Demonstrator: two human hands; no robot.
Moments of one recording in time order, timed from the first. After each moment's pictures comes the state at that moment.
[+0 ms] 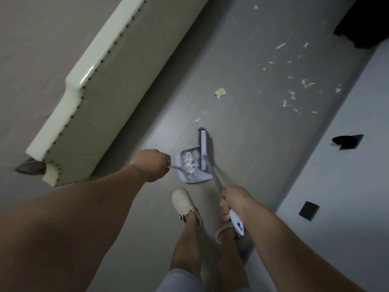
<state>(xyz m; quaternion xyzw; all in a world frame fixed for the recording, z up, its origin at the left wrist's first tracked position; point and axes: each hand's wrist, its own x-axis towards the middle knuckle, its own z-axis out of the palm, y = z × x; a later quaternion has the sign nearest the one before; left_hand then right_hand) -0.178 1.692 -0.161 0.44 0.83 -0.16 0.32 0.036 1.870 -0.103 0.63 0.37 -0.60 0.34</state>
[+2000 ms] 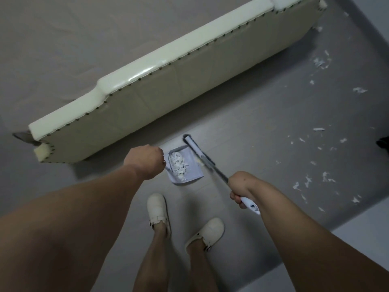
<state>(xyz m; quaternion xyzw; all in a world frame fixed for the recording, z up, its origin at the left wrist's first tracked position) -0.306 1.767 -0.168 0.15 0.94 -0.09 0.28 -0.227 2.052 -0.131 0.40 0.65 -0.40 0.51</state>
